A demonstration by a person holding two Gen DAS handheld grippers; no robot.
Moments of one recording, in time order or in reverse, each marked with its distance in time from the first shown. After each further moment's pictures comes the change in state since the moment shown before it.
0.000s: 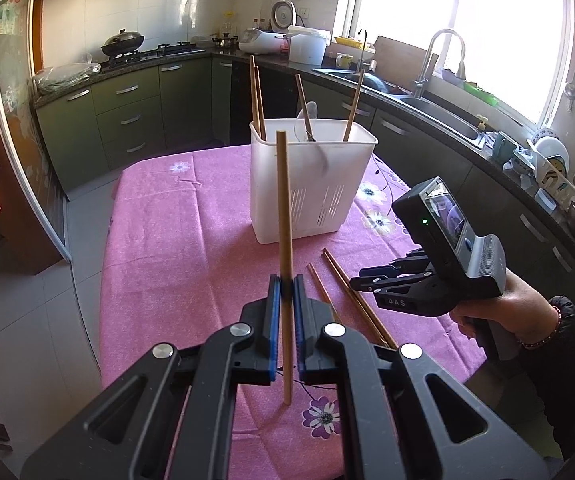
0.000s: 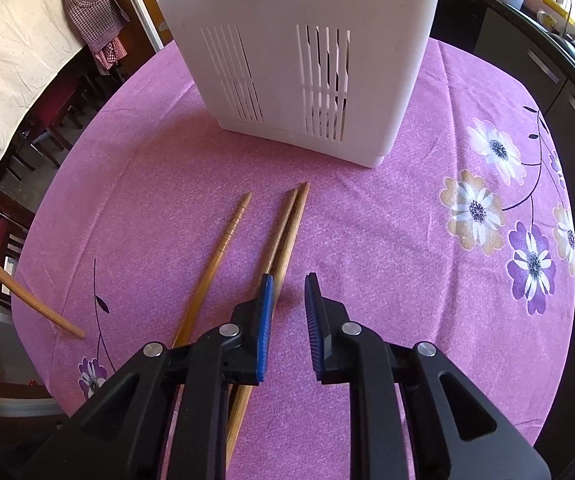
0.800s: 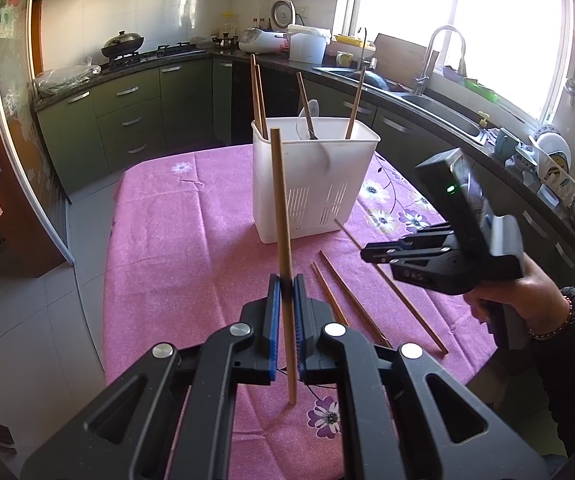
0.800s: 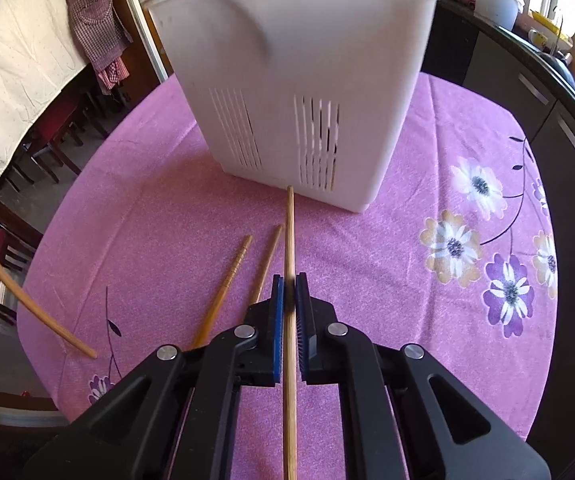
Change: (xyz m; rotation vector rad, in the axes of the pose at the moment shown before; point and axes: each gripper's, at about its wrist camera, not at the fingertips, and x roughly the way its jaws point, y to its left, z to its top) left arm -0.001 0.002 -0.001 0.009 0.004 0.010; right arm -0.050 -0.004 0.005 0.000 -0.165 -0.008
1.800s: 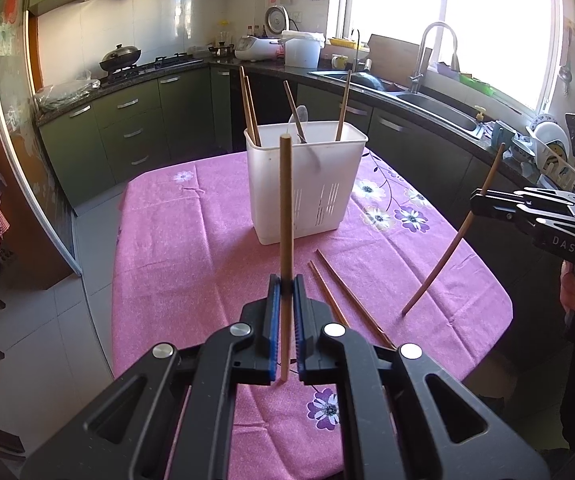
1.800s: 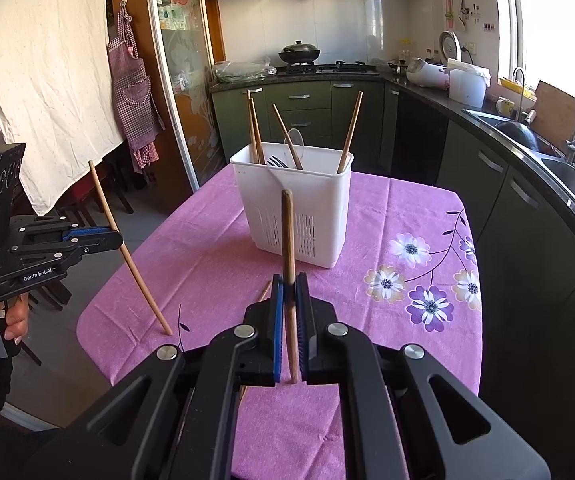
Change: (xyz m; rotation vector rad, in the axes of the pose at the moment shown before) left arm -0.013 -0.016 -0.003 0.044 -0.022 0.026; right arm -0.157 -0.004 -0.054 -0.029 -0.306 0.022
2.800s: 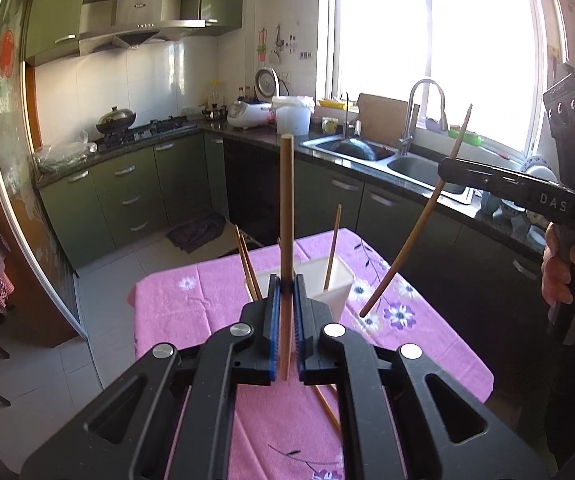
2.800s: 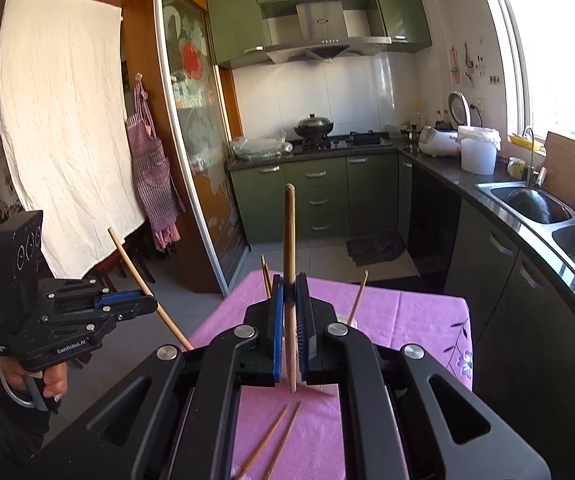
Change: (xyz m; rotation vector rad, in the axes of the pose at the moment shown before) left arm -0.054 0.000 0.124 0.047 -0.216 -0.007; right arm -0.059 -0.014 0.162 0.022 -0.288 0.072
